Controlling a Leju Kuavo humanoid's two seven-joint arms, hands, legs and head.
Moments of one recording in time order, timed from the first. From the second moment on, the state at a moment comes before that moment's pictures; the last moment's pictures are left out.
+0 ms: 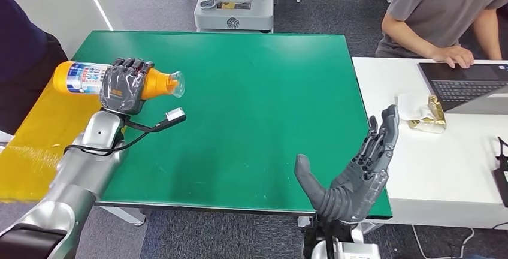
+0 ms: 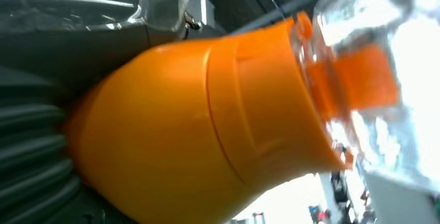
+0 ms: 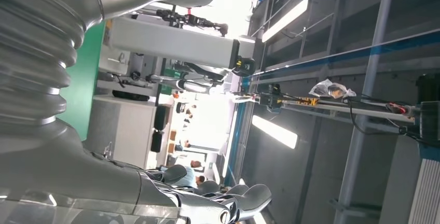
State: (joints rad) left arm -0.74 0.16 -0.34 -0.59 -1.51 0.69 -0.15; right arm 0.01 0.23 0.50 -1.78 0.32 -0.68 -0.70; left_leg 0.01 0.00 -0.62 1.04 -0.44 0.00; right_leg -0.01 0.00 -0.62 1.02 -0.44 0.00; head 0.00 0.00
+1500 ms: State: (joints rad) left arm -0.64 0.21 -0.39 -0.29 -1.51 0.64 -0.04; right arm 0.05 0.21 0.52 -1.78 0.32 -0.68 -0.70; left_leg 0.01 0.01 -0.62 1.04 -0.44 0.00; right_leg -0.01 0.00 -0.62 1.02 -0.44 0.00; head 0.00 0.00
